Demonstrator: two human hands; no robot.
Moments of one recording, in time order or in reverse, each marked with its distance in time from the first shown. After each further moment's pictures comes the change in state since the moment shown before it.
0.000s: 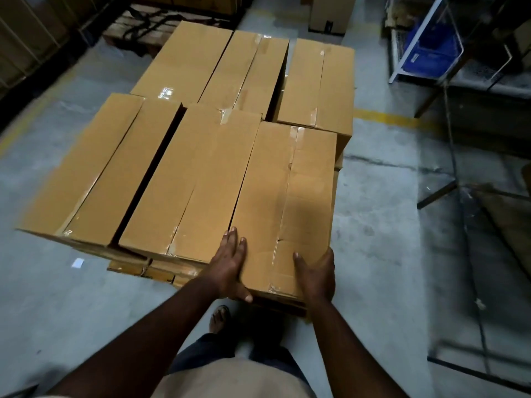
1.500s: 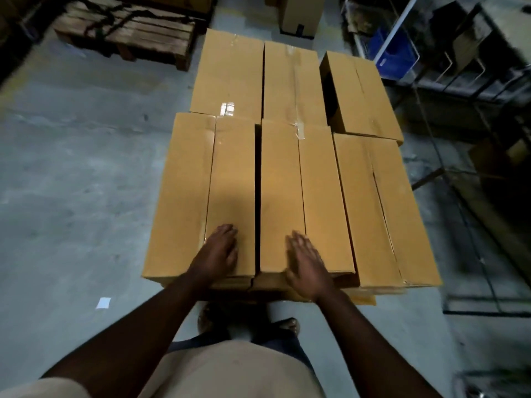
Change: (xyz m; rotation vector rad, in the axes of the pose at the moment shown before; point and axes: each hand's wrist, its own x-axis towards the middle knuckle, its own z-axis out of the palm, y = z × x) left_hand -0.041 -0.400 -0.136 -0.219 0.347 0.292; right_hand -0.207 -0.206 0.250 -0.582 -0.349 -0.536
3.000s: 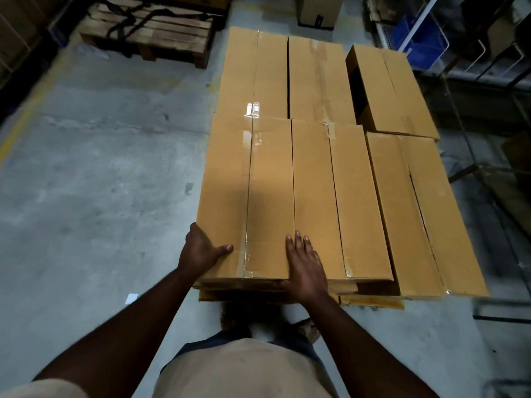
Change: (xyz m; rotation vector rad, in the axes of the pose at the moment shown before) left_hand -0.003 -0.073 -0.066 -0.288 0.081 -0.664; right_hand 0.036 -0.078 0.052 -0.176 0.027 0.069
